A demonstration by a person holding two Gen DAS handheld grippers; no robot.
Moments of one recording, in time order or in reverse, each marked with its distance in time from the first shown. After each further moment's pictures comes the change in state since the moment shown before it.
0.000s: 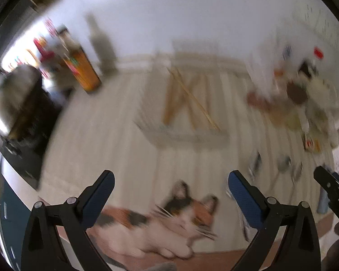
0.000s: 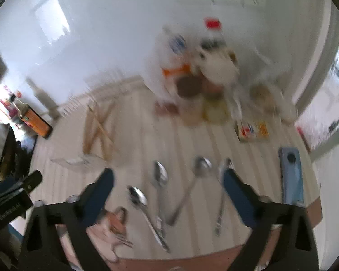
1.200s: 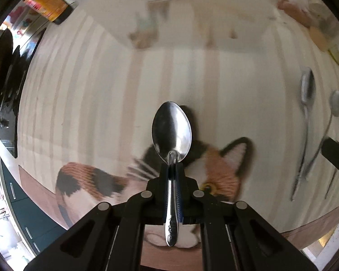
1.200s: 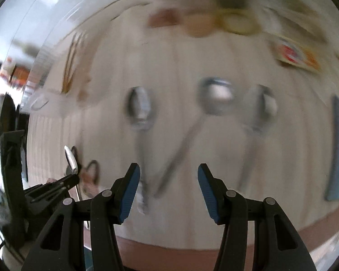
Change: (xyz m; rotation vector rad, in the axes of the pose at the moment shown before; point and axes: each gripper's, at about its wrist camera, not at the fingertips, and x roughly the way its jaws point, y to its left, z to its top) left arm 0.113 -0.013 -0.072 0.029 0.375 0.092; right arm 0.136 -0.024 -0.053 -0.056 0.384 0.124
